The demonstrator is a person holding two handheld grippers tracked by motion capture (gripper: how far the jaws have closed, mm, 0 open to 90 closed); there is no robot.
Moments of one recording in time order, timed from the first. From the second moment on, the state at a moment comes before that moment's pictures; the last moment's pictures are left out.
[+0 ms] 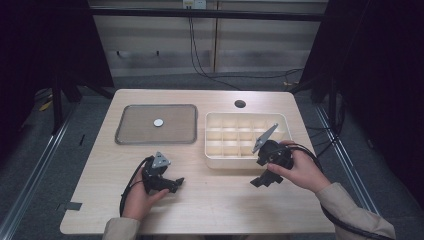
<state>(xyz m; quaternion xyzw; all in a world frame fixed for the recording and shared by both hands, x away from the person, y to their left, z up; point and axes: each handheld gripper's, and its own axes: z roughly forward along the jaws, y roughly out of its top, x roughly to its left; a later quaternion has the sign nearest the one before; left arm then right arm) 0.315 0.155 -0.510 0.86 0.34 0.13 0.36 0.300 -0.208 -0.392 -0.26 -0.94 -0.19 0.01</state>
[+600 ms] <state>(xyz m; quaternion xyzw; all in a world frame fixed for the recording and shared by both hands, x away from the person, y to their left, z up) 0.315 0.156 -0.510 0.86 0.34 0.13 0.36 0.291 -0.199 -0.402 -0.24 -0.94 -0.22 0.02</state>
